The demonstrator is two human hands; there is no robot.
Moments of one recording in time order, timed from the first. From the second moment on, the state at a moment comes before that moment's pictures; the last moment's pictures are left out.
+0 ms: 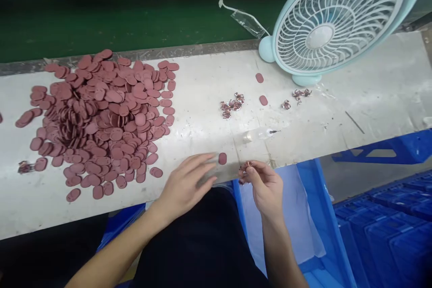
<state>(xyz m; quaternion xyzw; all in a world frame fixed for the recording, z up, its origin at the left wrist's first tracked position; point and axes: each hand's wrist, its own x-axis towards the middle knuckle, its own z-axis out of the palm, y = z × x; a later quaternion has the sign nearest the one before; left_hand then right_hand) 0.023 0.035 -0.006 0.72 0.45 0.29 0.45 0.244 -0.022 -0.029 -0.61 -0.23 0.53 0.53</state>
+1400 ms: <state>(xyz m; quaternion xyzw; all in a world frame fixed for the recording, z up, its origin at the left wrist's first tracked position) 0.023 0.025 0.020 0.16 0.35 0.38 0.84 0.199 -0.001 0.059 -0.57 -0.47 0.52 0.43</state>
